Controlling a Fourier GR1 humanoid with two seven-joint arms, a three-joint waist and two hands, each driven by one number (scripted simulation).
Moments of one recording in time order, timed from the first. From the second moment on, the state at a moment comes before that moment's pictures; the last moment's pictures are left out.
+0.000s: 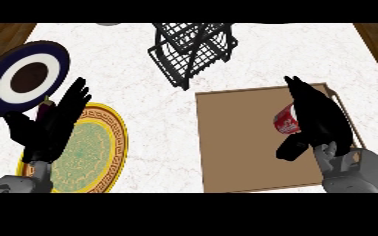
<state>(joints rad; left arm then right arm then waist) -0.07 0.43 -0.15 -1.54 0.33 0.13 0.13 -0.37 -0.59 0.51 -1.77 0.51 0.18 1.06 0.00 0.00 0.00</state>
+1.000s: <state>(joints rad) -0.07 0.36 -0.09 -1.57 0.26 0.08 0.19 -0.33 -0.50 0.41 -1.62 0.66 0.34 0.90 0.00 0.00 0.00</state>
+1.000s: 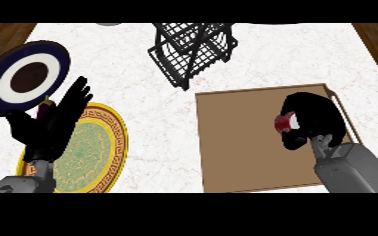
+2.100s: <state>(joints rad) -0.05 0.35 -0.04 -1.56 0.25 0.05 0.19 -0.01 -0.31 0.46 -2.07 1.29 -0.01 1.07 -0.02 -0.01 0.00</state>
